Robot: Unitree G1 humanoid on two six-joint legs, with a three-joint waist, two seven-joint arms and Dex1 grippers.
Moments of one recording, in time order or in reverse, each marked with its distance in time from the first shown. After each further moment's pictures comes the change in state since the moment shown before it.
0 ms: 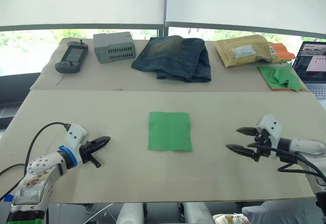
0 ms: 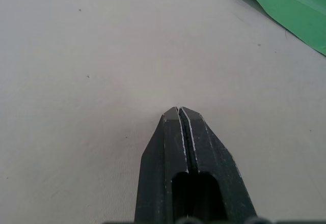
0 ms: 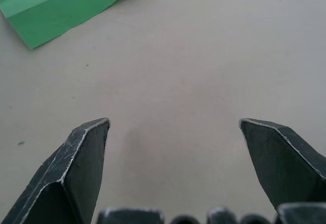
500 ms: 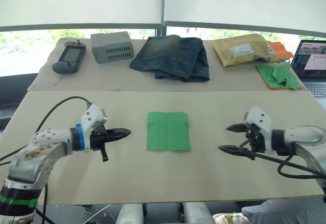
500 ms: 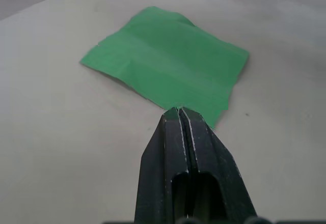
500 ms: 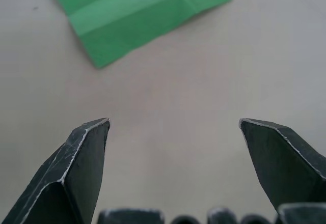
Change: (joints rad) left arm -0.244 0.165 -0.136 -0.230 -0.155 0.273 -0.188; right arm -0.098 -0.097 0.080 -0.348 0.077 0.344 -0.009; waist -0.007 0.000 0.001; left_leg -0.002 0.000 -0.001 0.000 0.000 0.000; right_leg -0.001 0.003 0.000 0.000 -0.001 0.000
